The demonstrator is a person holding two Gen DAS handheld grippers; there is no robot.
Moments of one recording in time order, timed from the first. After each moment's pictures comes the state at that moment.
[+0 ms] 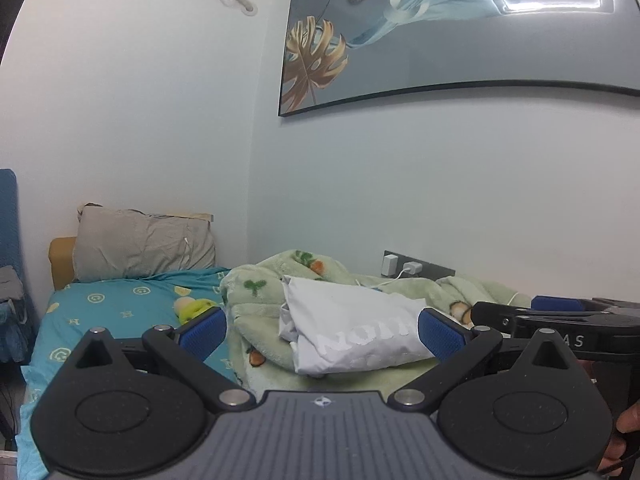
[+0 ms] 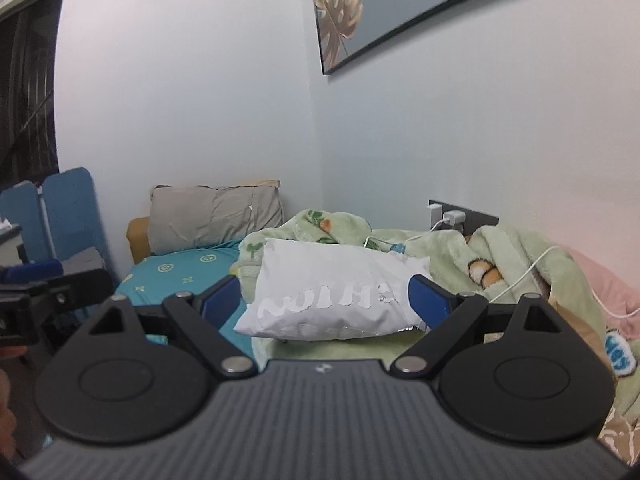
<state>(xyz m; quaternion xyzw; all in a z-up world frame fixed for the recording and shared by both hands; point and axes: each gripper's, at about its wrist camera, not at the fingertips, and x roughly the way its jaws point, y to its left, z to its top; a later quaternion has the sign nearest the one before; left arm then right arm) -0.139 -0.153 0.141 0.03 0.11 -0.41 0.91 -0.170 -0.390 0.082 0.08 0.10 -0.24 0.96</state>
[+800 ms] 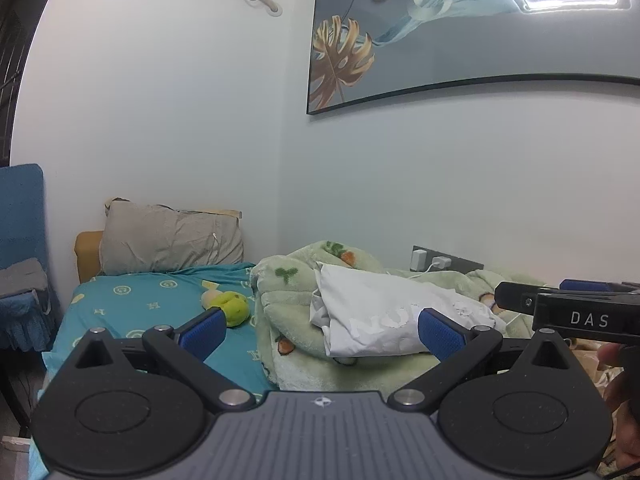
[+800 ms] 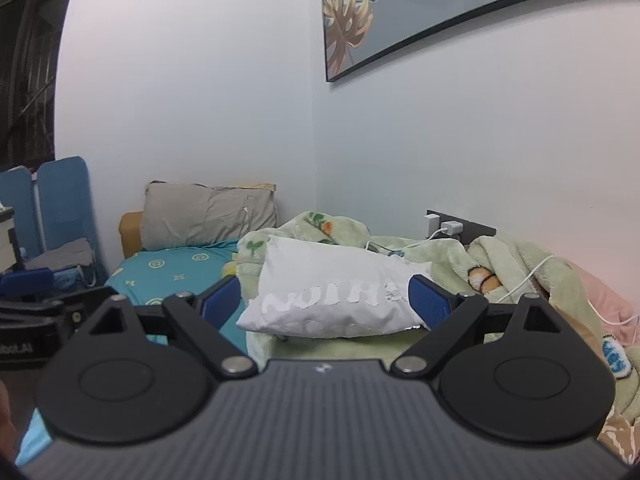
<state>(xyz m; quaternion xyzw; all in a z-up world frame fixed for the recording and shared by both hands) -0.139 -0.135 0.118 0.02 0.11 -0.37 0.92 -0.164 -0.369 0.074 0.06 0.09 -0.26 0.96</state>
